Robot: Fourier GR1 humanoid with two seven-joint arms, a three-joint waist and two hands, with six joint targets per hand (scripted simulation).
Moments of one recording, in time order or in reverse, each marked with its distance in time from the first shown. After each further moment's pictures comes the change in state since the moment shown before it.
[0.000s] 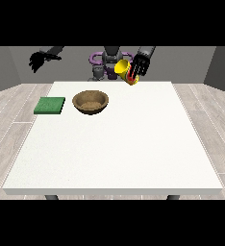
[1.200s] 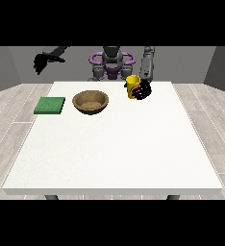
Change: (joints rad) left arm 0.412 -0.140 0.344 -0.011 0.663 -0.038 -0.896; right arm 0.007 0.040 0.046 -0.218 0.012 -0.061 0.046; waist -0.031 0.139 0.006
